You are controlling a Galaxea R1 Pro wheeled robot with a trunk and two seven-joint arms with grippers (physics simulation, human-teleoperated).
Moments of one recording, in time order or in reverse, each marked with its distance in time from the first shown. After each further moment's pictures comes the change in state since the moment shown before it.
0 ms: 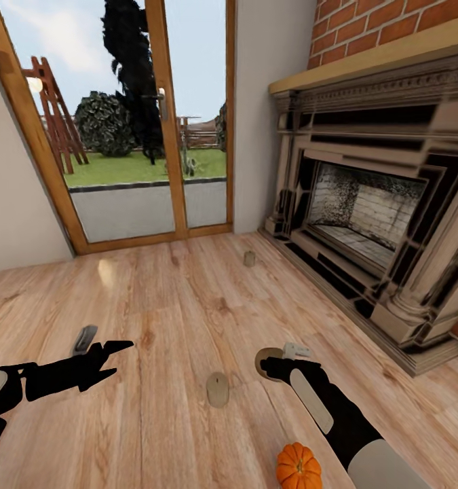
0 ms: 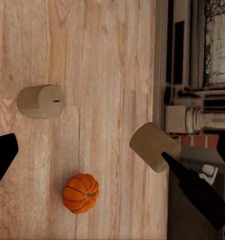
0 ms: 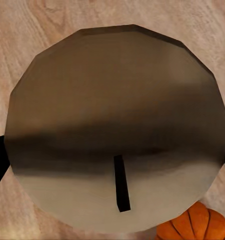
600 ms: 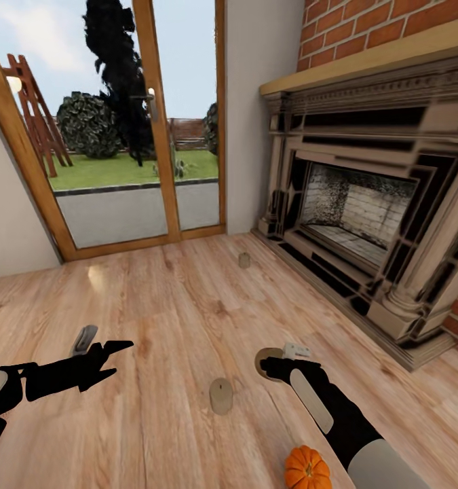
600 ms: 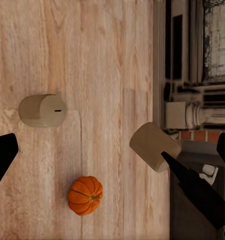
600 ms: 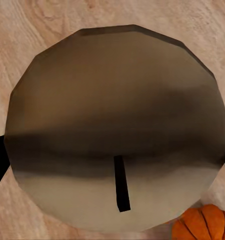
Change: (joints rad) left arm 0.001 0.000 0.000 -0.001 0.000 0.000 0.001; right arm 0.000 0.000 0.000 0.001 0.000 0.000 0.000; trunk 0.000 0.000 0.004
